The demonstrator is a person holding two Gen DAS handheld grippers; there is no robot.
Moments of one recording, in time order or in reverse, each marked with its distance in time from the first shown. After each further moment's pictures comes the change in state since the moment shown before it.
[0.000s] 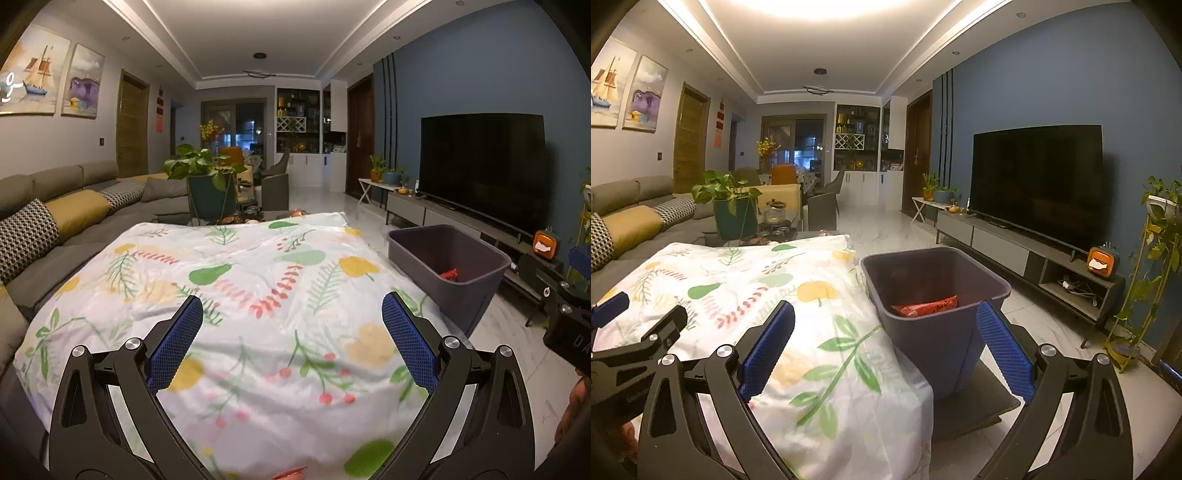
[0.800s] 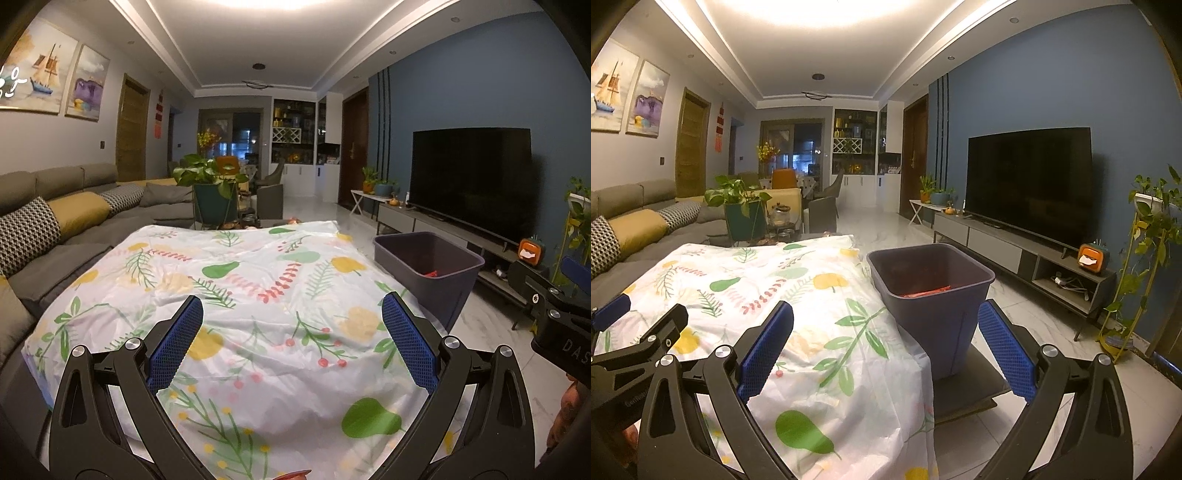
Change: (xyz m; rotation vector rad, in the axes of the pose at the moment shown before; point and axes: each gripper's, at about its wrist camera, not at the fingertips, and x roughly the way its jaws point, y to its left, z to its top) left arm -0.072 0.018 -0.013 -0.018 -0.048 -0.038; right arm -0.065 0.011 -0.018 0.012 -0.017 -0.006
